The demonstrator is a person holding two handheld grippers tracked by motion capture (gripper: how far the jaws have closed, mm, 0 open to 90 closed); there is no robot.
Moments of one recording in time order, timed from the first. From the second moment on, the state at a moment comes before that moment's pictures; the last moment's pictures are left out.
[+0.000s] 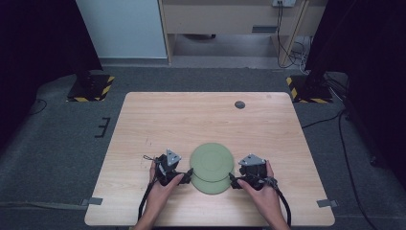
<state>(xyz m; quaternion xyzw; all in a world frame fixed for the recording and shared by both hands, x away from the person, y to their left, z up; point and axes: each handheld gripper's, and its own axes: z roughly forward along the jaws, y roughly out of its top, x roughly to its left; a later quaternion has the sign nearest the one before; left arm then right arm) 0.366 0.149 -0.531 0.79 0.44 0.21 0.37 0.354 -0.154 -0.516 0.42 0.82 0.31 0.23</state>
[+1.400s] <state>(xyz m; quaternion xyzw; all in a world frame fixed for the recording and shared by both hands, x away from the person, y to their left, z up) 0.358 0.144 -0.527 0.81 0.42 0.19 0.36 0.462 -0.108 -0.468 0.35 0.90 0.23 0.13</state>
